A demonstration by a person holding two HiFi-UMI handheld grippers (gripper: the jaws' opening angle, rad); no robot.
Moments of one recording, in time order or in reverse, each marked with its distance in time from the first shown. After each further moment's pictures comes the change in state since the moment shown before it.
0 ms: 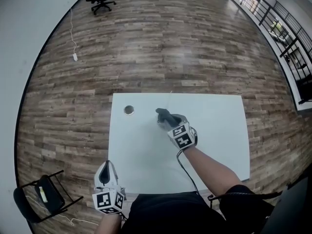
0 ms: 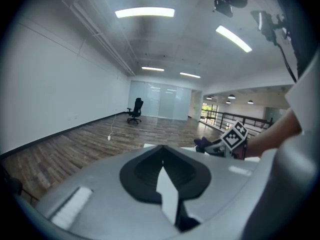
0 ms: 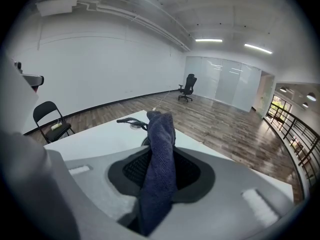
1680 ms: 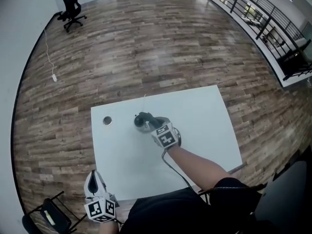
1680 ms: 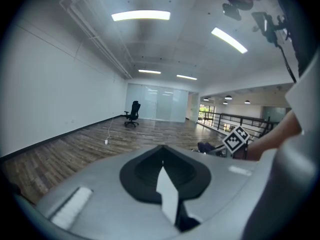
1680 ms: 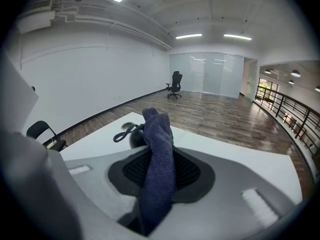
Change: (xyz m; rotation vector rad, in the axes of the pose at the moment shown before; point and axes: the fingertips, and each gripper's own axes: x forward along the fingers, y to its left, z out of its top) left arm 0.004 0.001 0.015 0.021 -0.021 -0.016; right arm -0.003 -0.019 -0.019 0.206 -0.014 -0.047
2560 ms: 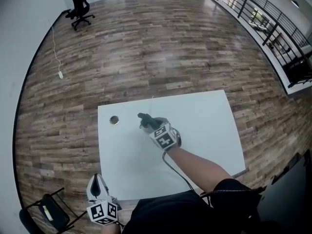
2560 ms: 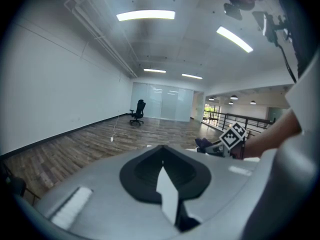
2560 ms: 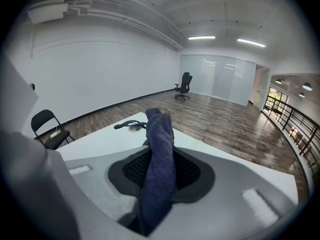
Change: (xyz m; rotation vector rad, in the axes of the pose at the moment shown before) left arm -0.018 0.014 -0.012 -0.030 0.012 0.046; right arm 0.013 0.028 0.020 -0.123 0.022 0.041
